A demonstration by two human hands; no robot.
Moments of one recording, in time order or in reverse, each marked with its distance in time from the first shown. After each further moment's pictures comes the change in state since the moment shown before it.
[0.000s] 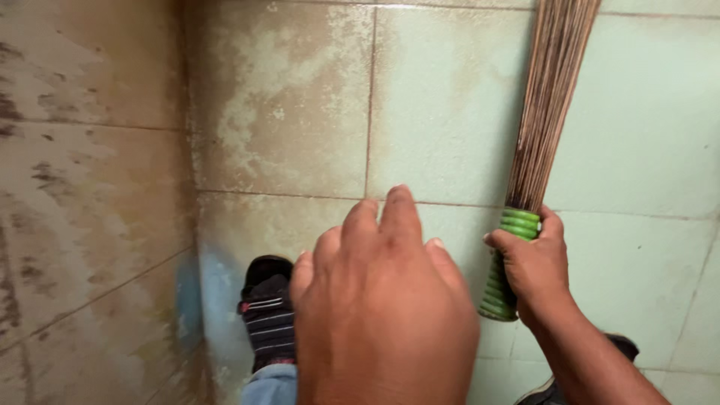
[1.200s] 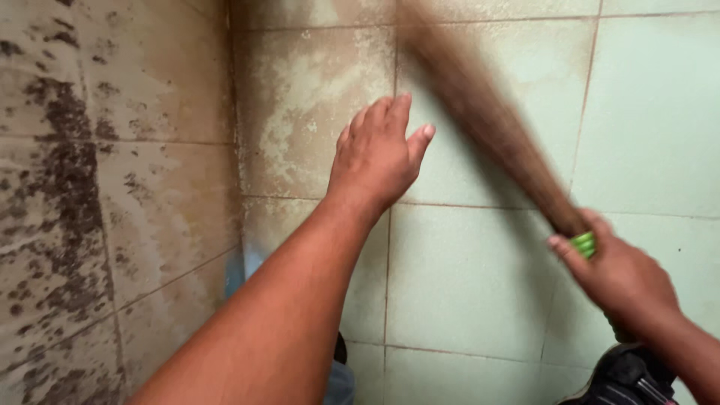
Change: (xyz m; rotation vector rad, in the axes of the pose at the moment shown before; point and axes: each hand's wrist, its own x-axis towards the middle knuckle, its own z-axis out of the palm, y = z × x) left_hand 0.149 -0.045 0.066 0.055 0.048 0.301; right_hand 0.022 -0.008 -0.066 -1.159 -0.289 0.083
